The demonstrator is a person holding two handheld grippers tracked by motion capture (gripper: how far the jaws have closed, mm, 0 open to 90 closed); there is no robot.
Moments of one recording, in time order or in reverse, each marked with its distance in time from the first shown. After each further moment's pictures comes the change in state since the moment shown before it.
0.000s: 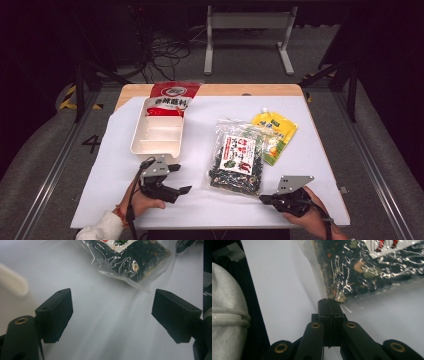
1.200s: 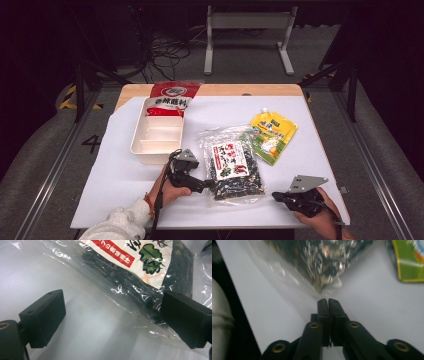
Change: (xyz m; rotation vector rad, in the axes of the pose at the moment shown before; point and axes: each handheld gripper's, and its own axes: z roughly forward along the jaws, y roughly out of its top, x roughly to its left) left arm 0.008 0.023 0.068 0.108 -0.024 -0.215; right arm -0.010 -0.014 -0.026 -0.059 -0.088 0.091
